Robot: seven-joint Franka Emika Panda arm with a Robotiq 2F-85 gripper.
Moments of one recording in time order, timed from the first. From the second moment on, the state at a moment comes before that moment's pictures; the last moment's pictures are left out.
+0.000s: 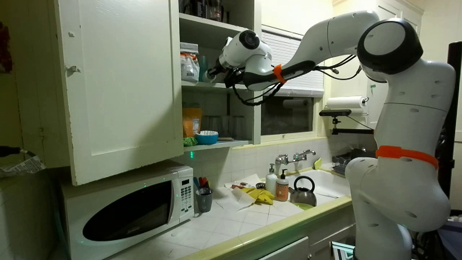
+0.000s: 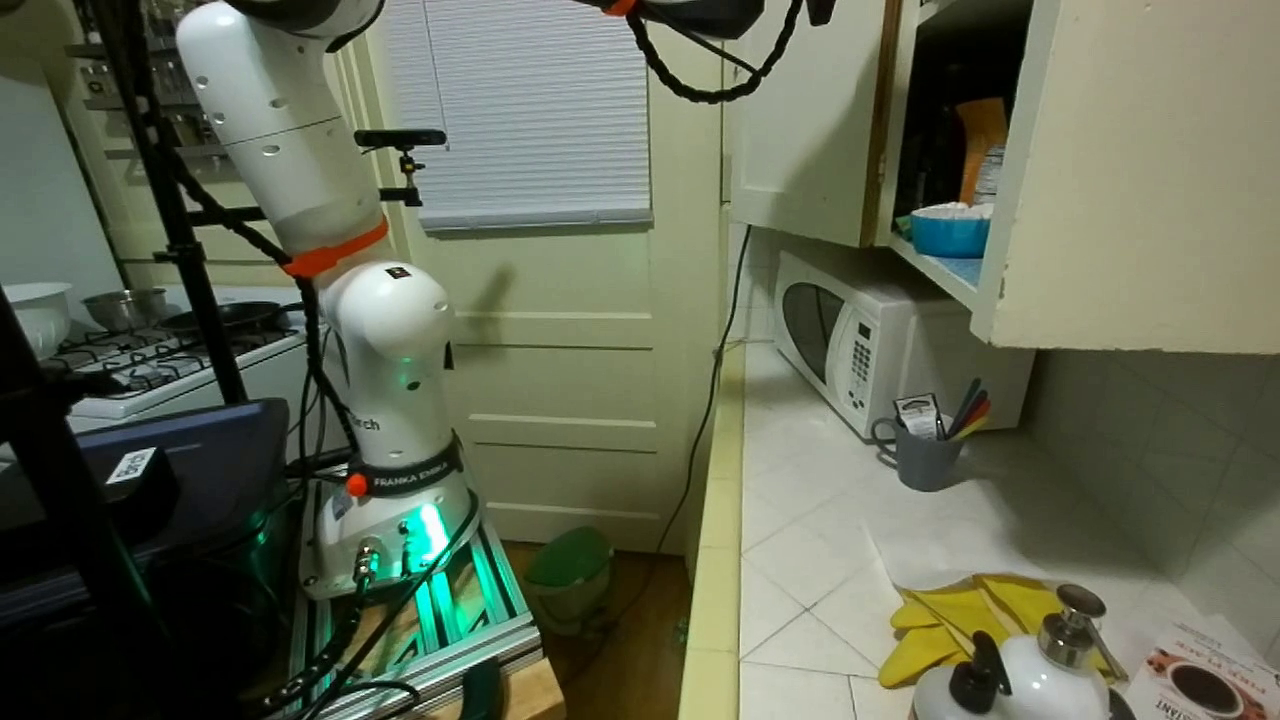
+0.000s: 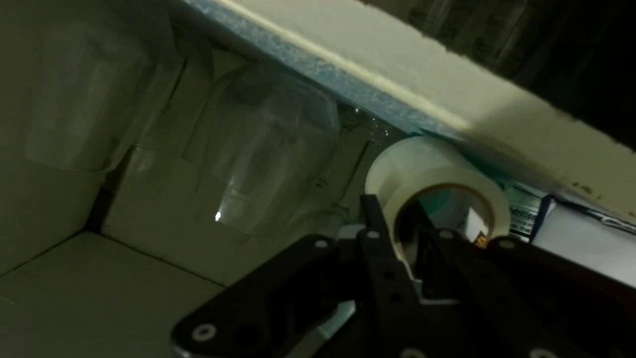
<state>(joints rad) 0.25 -0.27 -0.60 -1.81 -1.43 2.74 0.84</state>
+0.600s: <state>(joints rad) 0.26 -0.18 -0.66 -1.75 -1.29 2.84 0.76</state>
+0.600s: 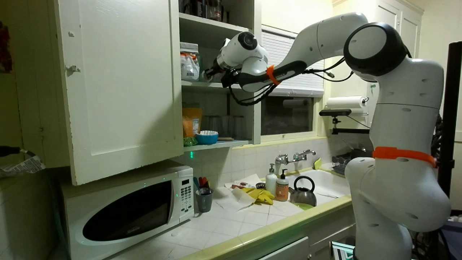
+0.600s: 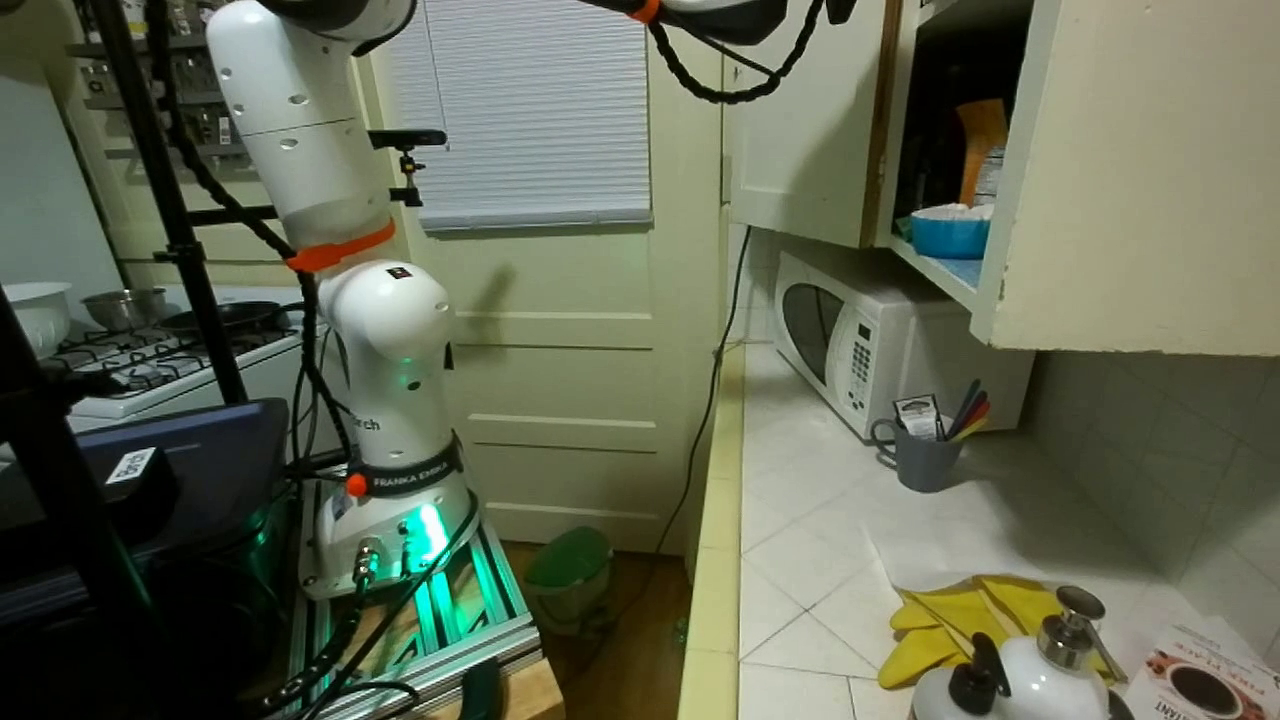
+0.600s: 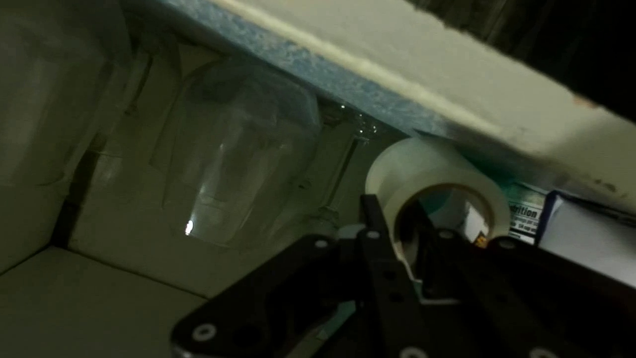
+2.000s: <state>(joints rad) 0.27 -0.13 -0.68 -1.70 -1.11 2.86 0.53</state>
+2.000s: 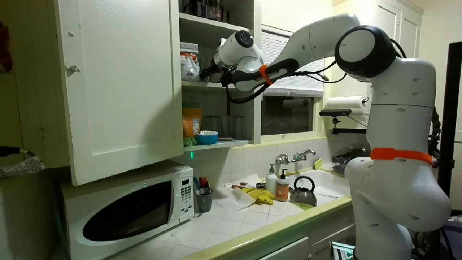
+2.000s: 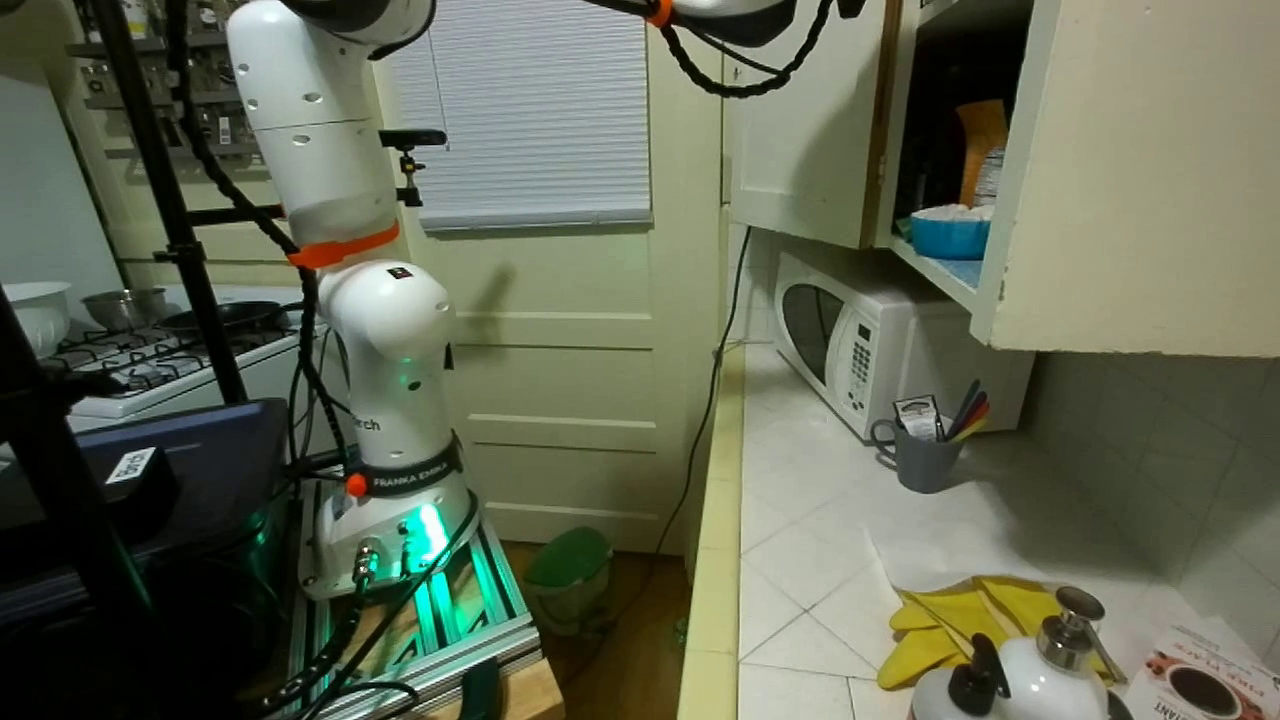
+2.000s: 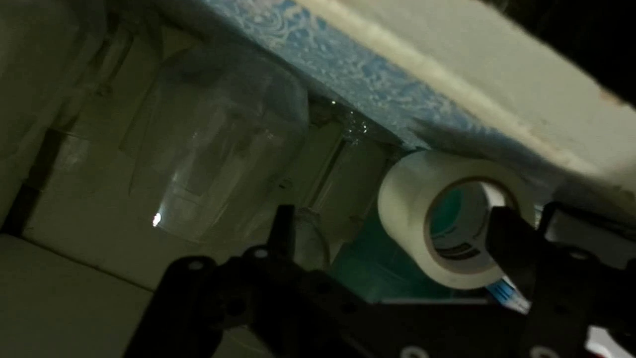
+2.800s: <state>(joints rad) 0.26 -0.39 -0.53 -1.88 -1.15 2.62 0.40</state>
